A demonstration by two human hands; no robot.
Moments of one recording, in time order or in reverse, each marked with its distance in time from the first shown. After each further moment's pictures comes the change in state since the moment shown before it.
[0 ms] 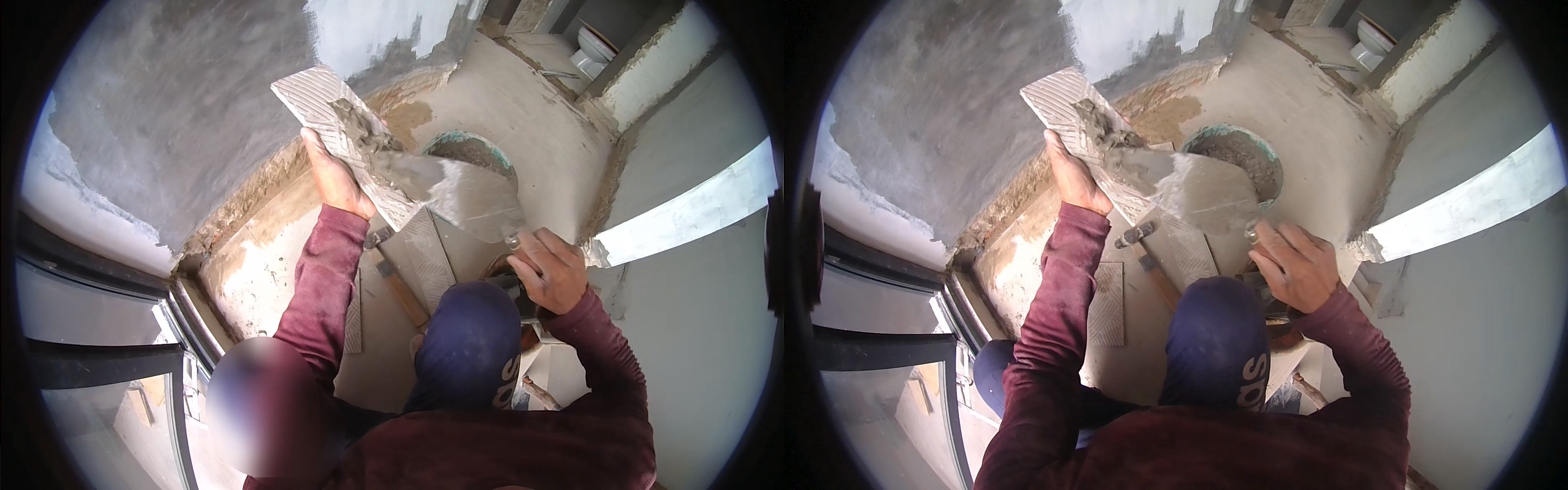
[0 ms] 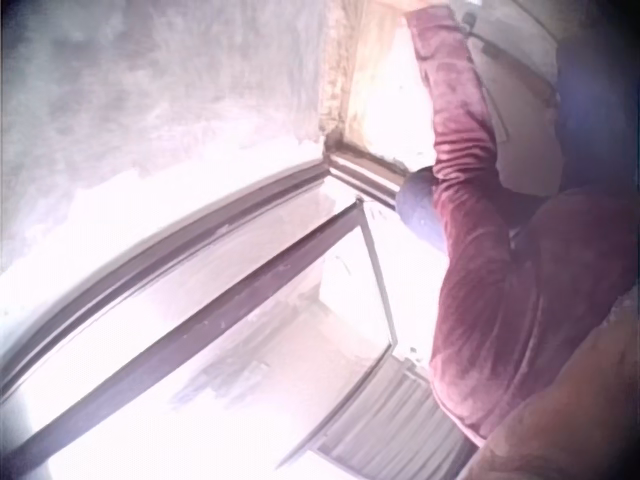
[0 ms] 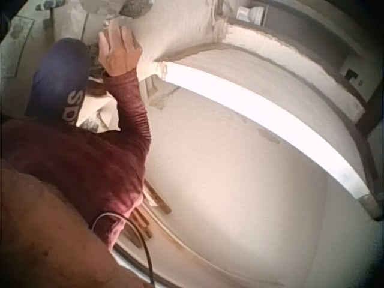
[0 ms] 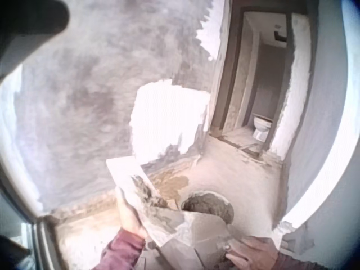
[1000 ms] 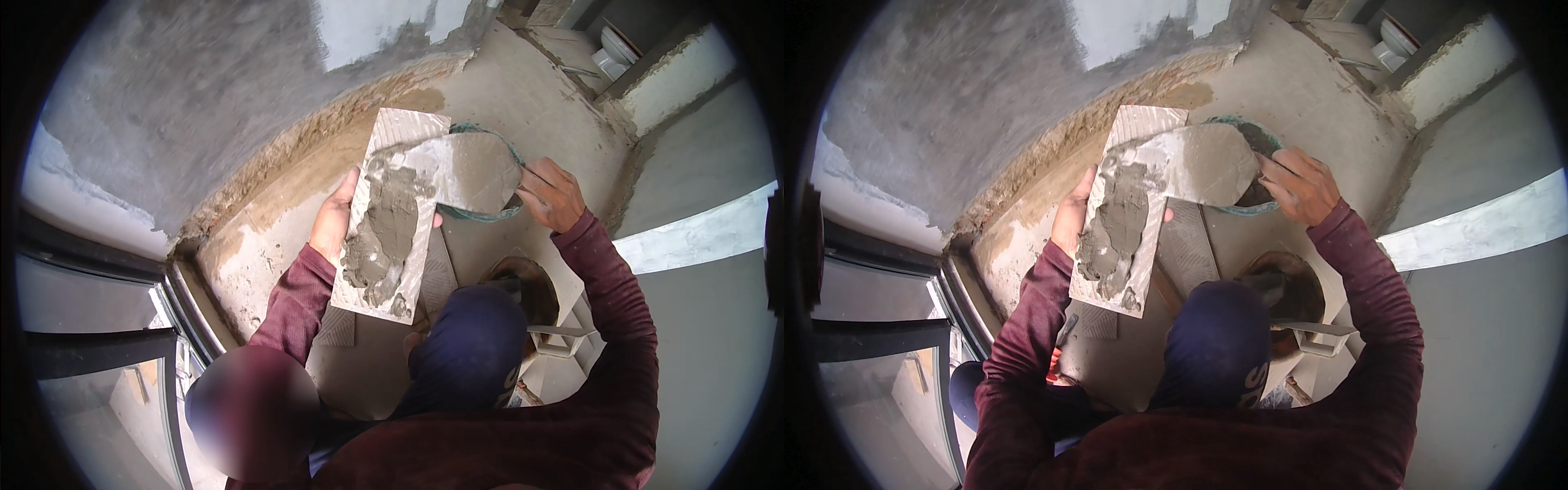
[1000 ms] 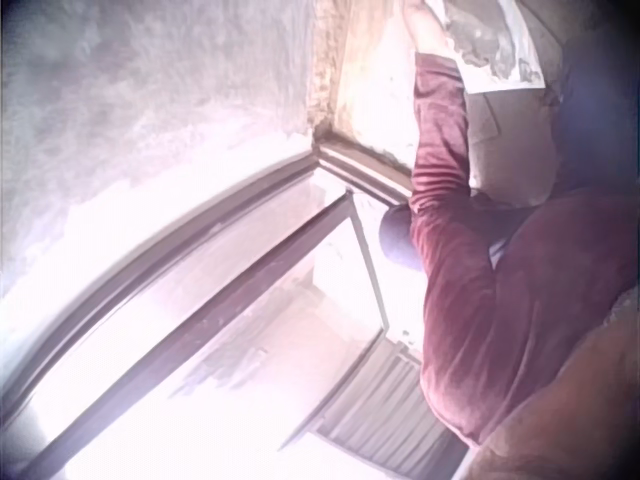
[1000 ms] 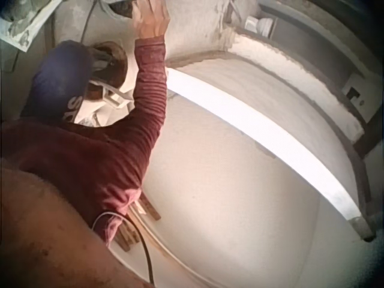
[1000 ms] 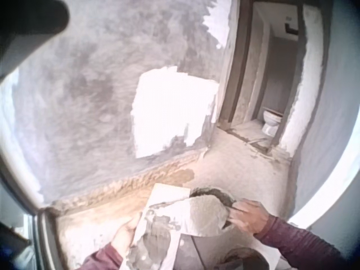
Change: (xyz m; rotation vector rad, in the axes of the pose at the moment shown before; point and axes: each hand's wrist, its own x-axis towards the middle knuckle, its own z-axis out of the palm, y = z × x) left_hand -0.050 -0.003 -0.047 0.042 0.138 -0.640; right_hand 0.068 0.129 0.048 0.004 0.058 -0.383
